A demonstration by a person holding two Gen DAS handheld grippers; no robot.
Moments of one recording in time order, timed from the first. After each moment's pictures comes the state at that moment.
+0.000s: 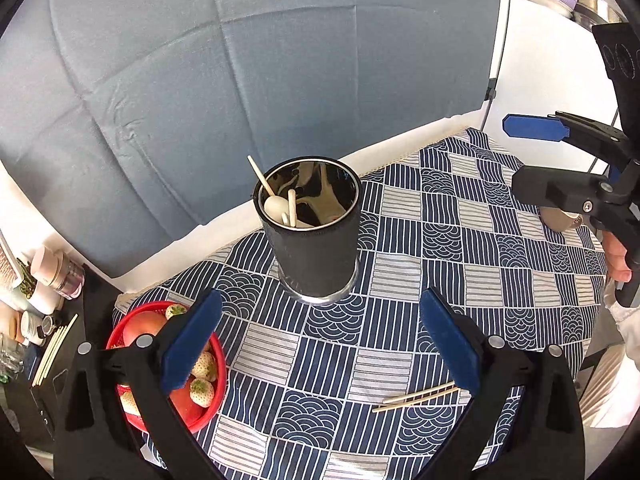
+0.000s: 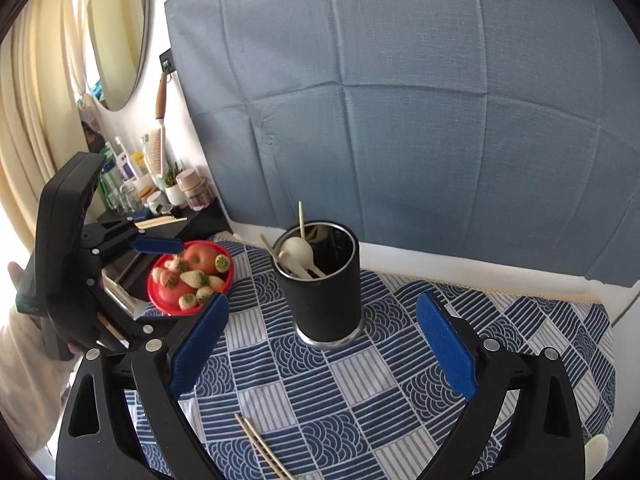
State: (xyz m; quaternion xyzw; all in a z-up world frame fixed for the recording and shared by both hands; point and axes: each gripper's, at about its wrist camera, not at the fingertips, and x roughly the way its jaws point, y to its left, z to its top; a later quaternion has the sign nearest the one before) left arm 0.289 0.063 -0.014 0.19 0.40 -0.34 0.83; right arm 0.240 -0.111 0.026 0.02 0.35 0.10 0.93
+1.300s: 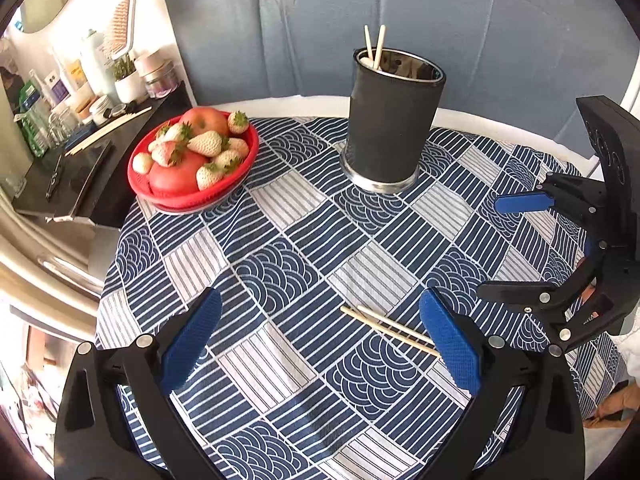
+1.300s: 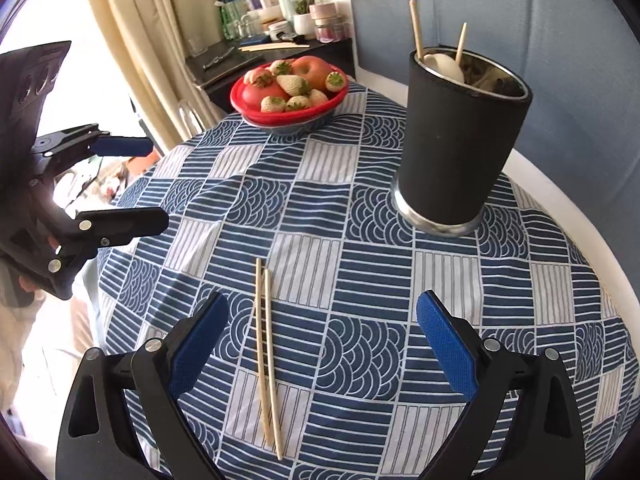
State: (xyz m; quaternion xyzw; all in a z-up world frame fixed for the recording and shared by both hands) left arm 0.180 0.084 -0.088 0.03 0.49 -0.07 0.87; right arm 0.239 -0.077 -0.114 -0.13 0.48 0.35 0.79
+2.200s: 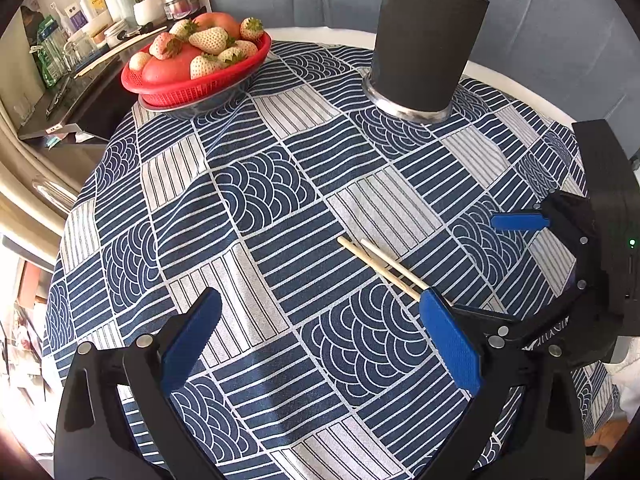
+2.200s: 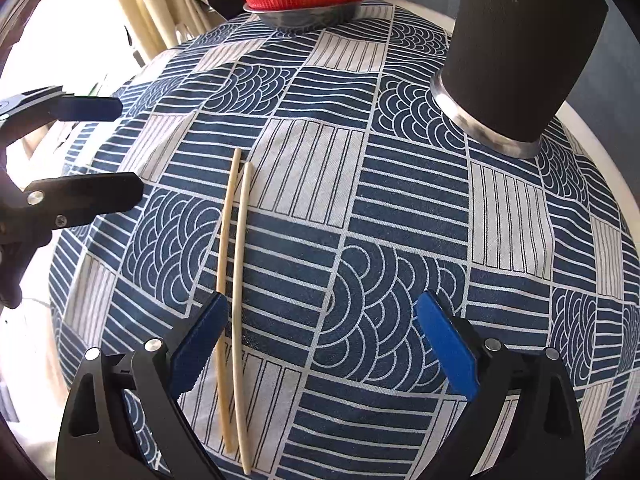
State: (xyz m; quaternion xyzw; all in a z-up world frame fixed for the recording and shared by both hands) left arm 0.162 0.072 -0.164 -0.01 0.55 -0.01 0.84; right arm 0.217 -0.059 -0.211 -0.22 0.53 0.34 0.74
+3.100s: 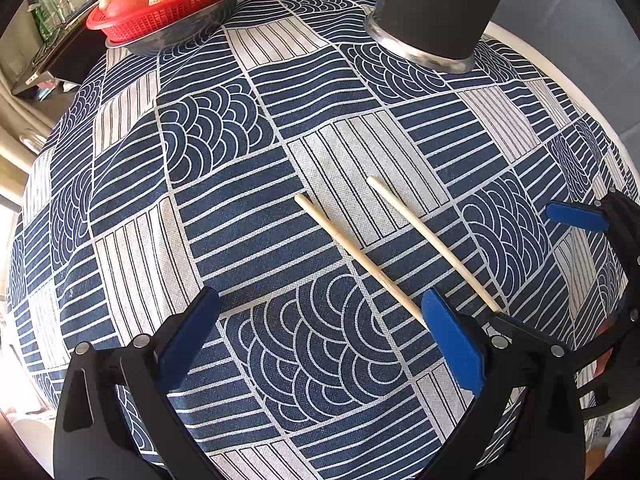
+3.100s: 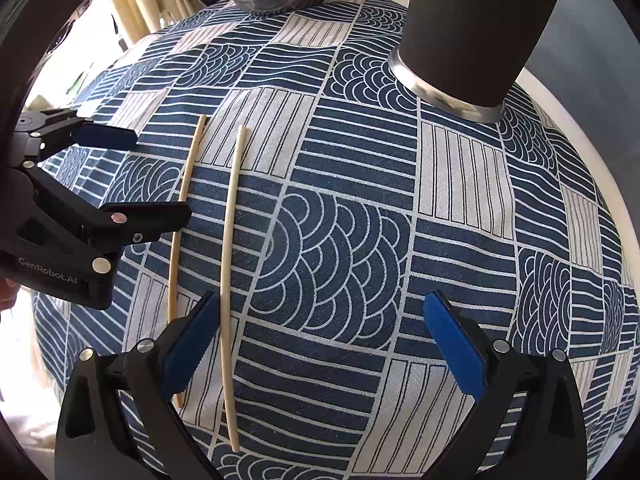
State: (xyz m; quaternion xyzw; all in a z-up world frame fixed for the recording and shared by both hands) left arm 0.179 0.040 -0.221 -0.05 0.60 0.02 0.80; right arm 0.218 -0.096 -0.213 -0.23 0.54 0.32 0.74
